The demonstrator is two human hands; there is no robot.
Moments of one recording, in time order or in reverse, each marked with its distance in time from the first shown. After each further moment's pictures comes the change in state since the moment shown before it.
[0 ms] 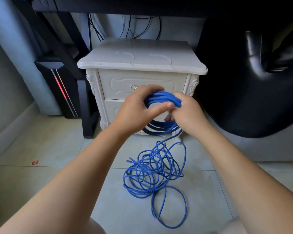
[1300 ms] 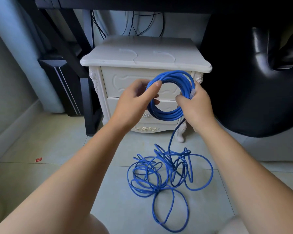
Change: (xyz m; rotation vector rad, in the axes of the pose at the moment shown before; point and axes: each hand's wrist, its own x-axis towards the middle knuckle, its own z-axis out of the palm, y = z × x) left_hand -0.002 0.017 -0.012 -0.312 0.105 -0.281; right_hand 0.004 -0.003 0.000 0.172 0.236 0.005
